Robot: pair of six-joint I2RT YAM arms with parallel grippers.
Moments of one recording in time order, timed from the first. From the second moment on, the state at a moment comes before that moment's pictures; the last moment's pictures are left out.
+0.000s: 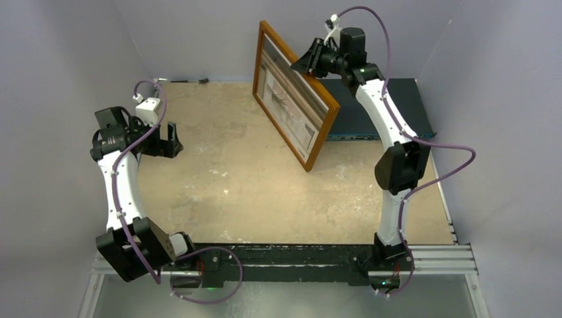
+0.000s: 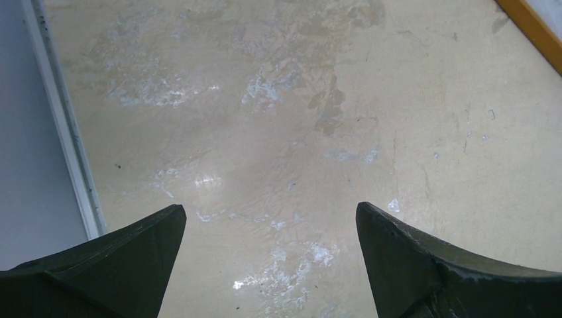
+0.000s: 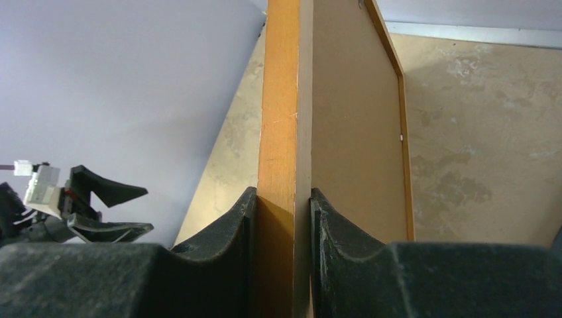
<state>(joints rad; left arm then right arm) 0.45 1.23 1.18 -0.80 0.56 0.43 0.31 2.05 2.14 -0.44 -0.53 0.57</state>
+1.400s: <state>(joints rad) 0.46 1.28 1.03 -0.82 0.54 0.50 0.39 1.83 0.84 0.43 -0.63 0.87</state>
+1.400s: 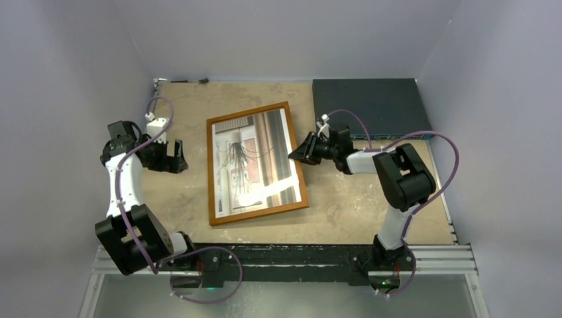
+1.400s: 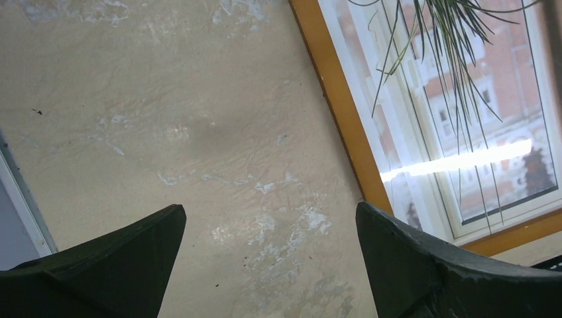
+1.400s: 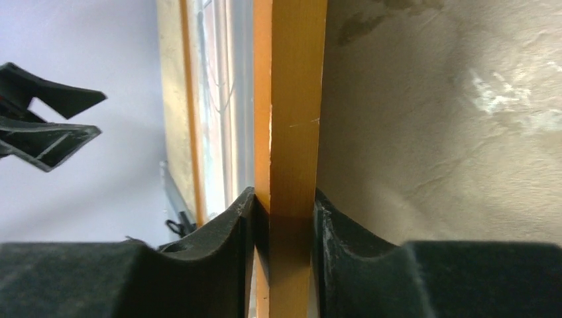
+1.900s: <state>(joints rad) 0.47 1.27 0.91 -0.67 0.58 0.44 0.39 1.54 0.82 0.21 -0.28 0.61</state>
